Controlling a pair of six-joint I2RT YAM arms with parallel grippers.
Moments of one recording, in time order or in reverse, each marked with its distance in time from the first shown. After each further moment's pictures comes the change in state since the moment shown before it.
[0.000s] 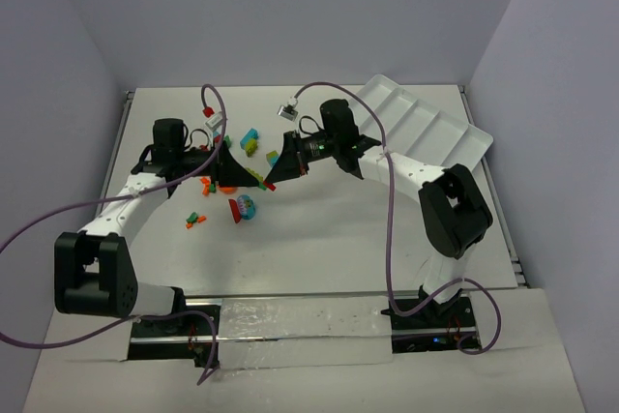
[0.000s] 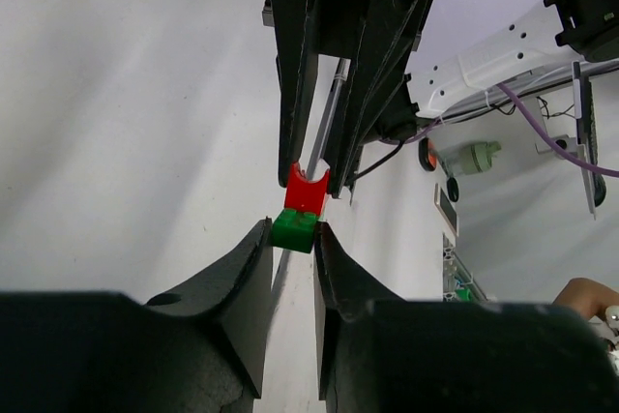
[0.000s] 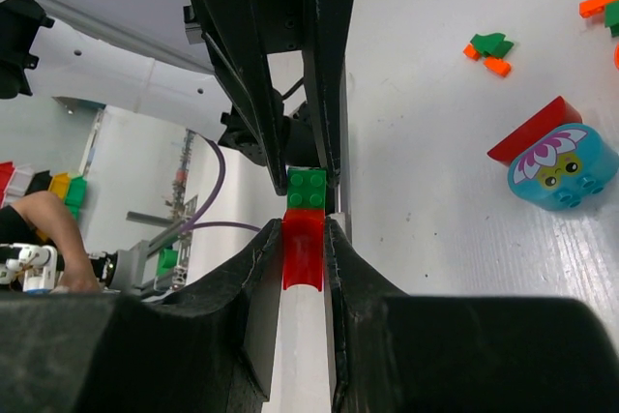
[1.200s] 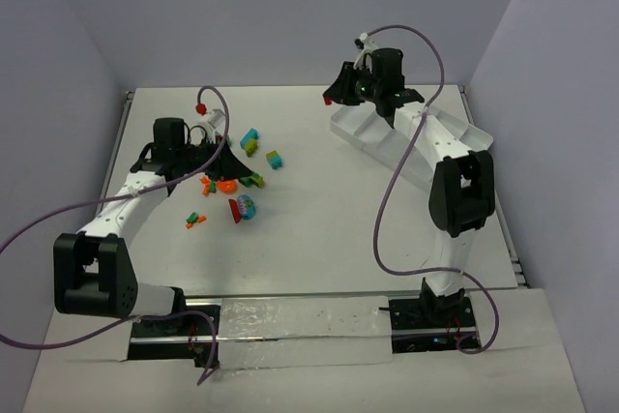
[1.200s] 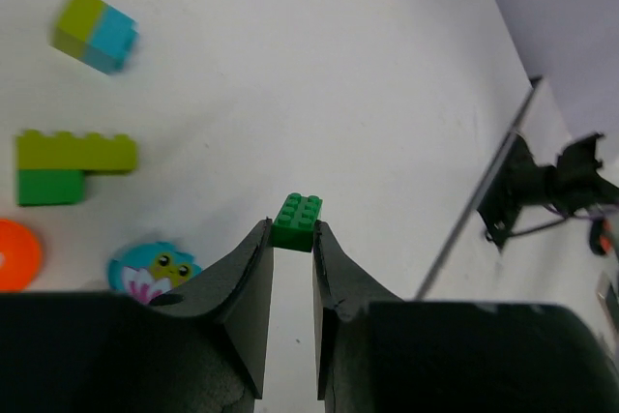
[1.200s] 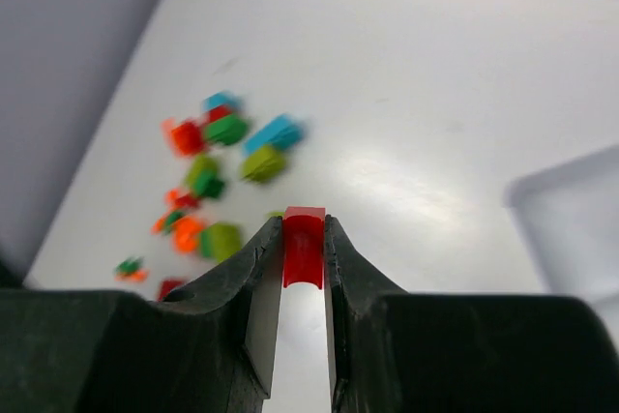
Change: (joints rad) left arm -0.002 0.009 0.011 -0.078 -0.372 0.141; right arm -0.314 0.103 0.378 -0.344 0.614 -0.224
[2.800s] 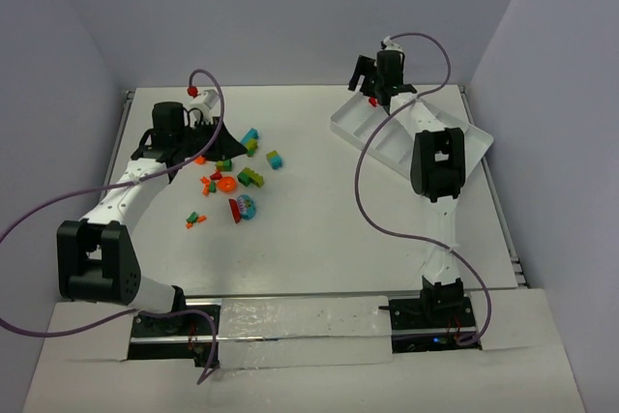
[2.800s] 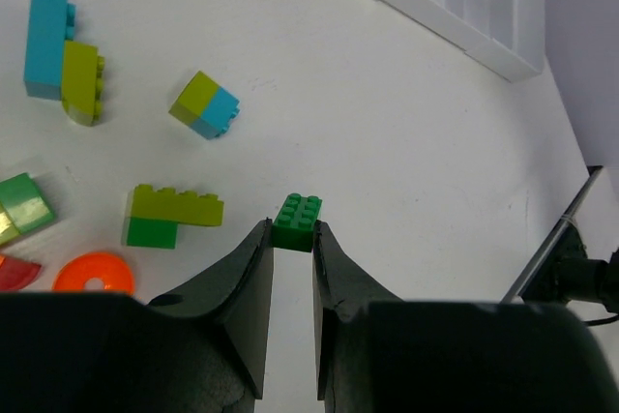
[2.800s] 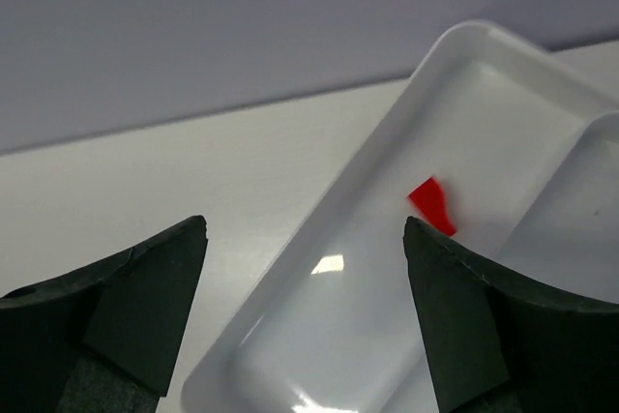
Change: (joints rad) left arm -0.001 0.068 0.129 0.062 -0.252 -0.080; right arm -0.128 0.529 0.463 -0.009 0.587 0.018
